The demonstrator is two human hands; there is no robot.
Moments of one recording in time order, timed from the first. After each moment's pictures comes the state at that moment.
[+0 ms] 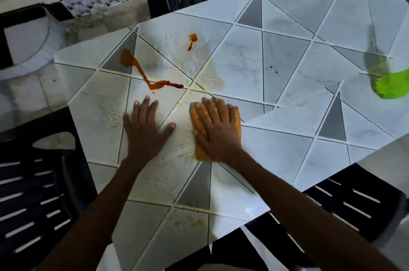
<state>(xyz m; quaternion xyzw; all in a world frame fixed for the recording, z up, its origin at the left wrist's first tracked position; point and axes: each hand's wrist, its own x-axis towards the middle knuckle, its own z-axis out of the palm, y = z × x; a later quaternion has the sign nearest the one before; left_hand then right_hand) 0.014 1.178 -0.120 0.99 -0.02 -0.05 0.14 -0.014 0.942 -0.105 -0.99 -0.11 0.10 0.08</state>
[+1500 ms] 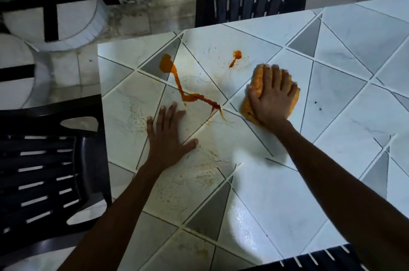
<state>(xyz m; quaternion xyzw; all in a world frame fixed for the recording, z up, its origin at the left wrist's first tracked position) 0.028 1.185 -0.125 0.98 0.02 -0.07 0.19 0.162 0.894 -0.116 -0.99 0.04 0.05 0.09</state>
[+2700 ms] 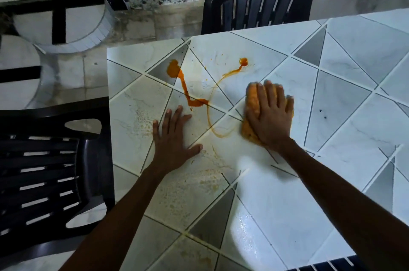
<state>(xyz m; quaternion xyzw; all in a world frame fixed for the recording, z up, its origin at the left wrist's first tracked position) 0.033 1.186 -0.125 0.97 0.02 -0.08 0.21 0.134 0.901 -0.114 -1.00 -0.05 0.07 0.05</state>
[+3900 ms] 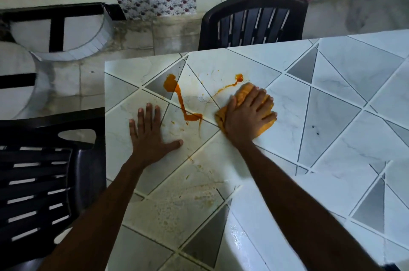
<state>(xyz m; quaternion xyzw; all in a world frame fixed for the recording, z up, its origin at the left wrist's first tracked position) 0.075 1.234 -0.125 0.98 0.09 -0.14 0.14 0.168 0.994 -0.111 -0.97 0.21 0.04 0.12</state>
